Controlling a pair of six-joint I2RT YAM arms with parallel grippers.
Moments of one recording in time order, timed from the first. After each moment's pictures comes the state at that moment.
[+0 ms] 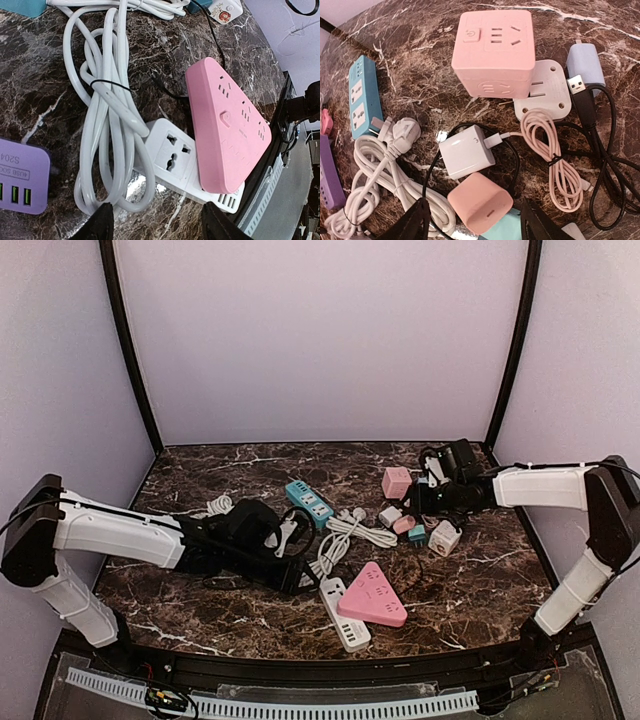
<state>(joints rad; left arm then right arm) -1.00 1.55 0.83 -0.10 0.21 -0.59 0.46 1.58 0.93 -0.19 -0.10 0.37</state>
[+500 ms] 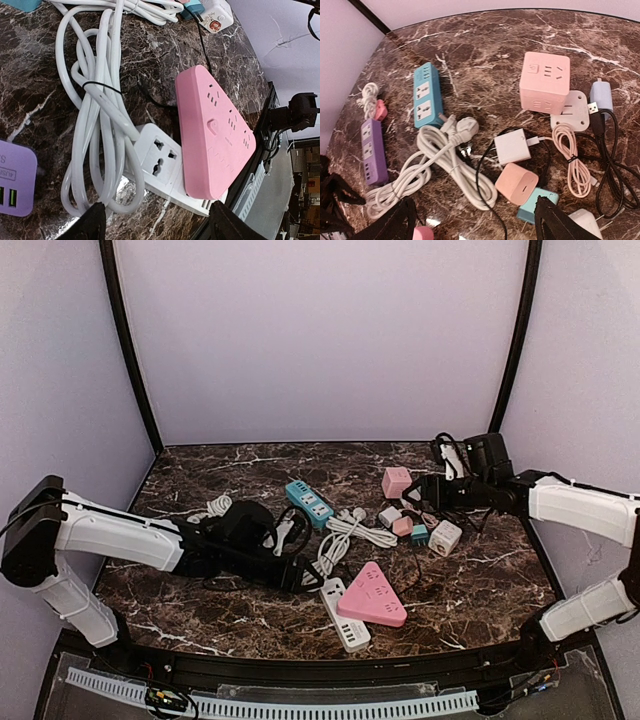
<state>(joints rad) -0.98 1.54 0.78 0.01 0.27 -0.68 0.45 1.33 0.85 -0.19 -0.25 0.32</state>
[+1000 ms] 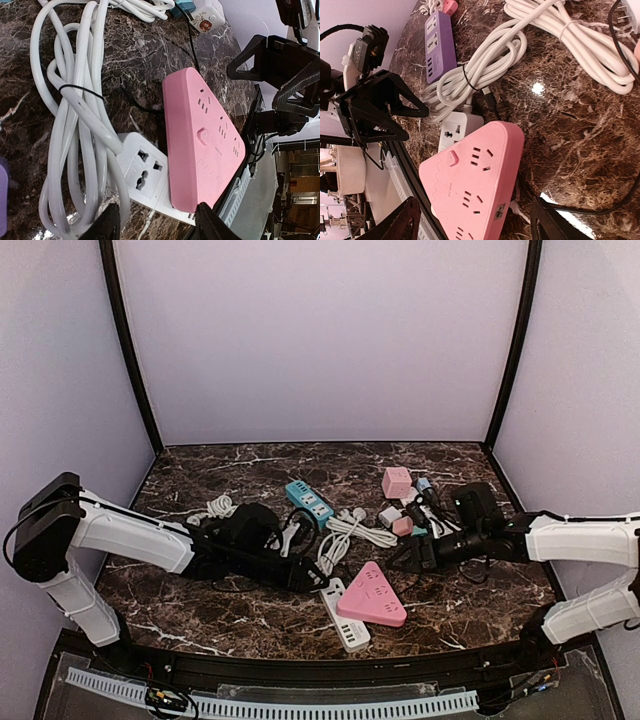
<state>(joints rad) -0.98 1.62 0.78 0.14 0.35 -0.75 0.63 1.21 0.56 -0.13 -0.59 0.49</state>
